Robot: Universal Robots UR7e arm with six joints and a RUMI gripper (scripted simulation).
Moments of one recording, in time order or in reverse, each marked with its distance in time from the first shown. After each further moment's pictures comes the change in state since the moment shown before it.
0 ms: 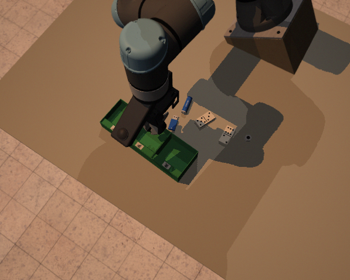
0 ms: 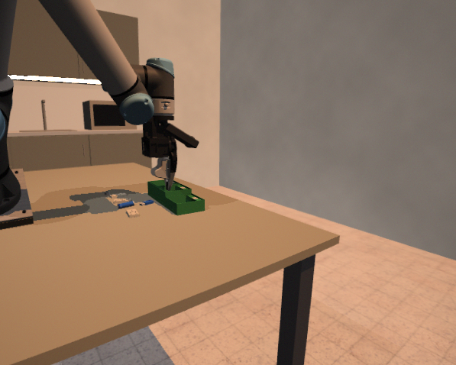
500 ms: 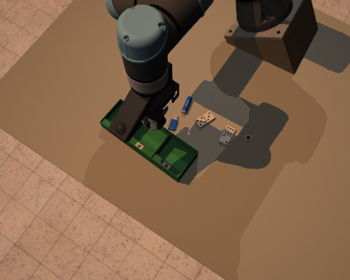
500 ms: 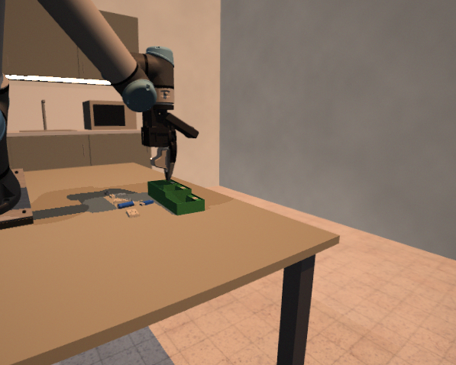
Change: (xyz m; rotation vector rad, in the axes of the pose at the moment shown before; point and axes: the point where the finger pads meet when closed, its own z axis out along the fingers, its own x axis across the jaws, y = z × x) arm 0.000 0.000 -0.030 0.001 0.000 0.000
